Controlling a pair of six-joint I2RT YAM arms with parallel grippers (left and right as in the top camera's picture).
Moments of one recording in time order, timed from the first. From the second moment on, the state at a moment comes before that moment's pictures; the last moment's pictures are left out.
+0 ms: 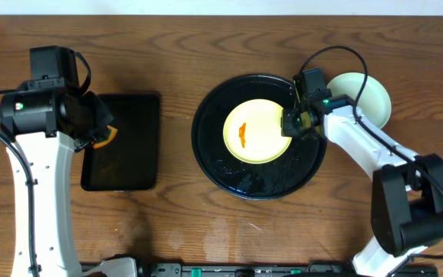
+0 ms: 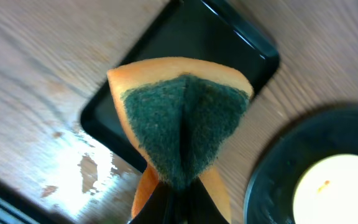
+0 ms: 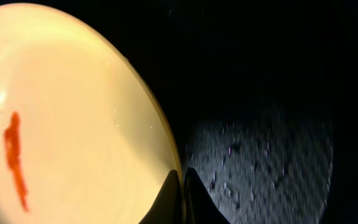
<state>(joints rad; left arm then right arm) 0.13 1.41 1.55 -1.36 -0.04 -0.56 0.31 1.85 1.18 -0.58 -0.06 0.35</state>
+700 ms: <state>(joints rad) -0.20 1.45 1.41 -0.95 0.25 -0.57 0.30 1.97 1.22 -0.52 -0.16 0.28</state>
